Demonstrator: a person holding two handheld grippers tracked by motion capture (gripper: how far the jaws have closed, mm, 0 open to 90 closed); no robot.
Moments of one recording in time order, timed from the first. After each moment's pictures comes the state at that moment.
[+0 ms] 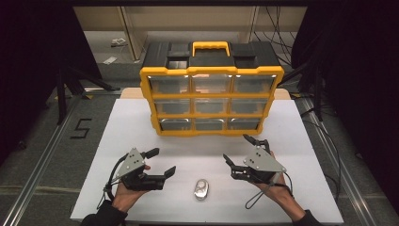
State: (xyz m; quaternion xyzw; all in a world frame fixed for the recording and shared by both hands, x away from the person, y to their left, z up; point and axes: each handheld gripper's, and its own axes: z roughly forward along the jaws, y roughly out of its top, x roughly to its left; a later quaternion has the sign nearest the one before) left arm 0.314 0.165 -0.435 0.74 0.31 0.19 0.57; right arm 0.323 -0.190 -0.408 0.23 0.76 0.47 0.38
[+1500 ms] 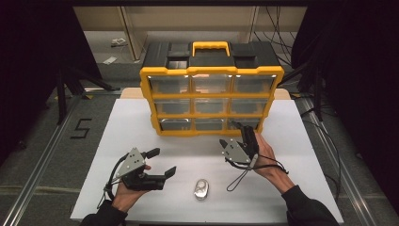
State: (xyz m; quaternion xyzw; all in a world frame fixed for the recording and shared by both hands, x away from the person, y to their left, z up) left arm 0.315 0.165 -0.434 0.74 0.31 0.19 0.57; right arm 0.381 -0.163 -0.434 0.09 0.79 0.31 0.53
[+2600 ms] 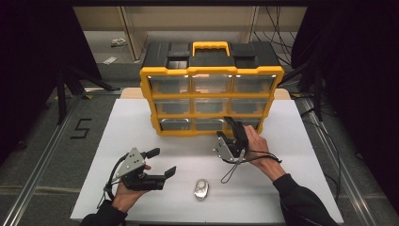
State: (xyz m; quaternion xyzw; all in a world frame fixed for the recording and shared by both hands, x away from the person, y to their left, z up) left arm 0.315 0.165 -0.434 0.74 0.31 0.19 0.57; right arm 0.412 -0.143 -0.455 0.02 0.77 0.23 0.59
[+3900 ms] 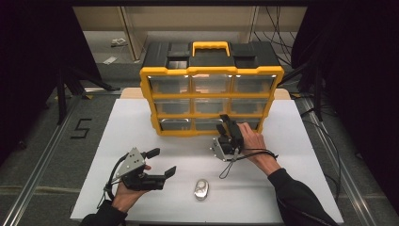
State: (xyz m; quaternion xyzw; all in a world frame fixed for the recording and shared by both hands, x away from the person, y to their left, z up) left arm 0.315 0.165 -0.434 0.74 0.31 0.18 0.57; right arm 0.429 -0.137 -0.471 -0.04 0.74 0.17 0.65
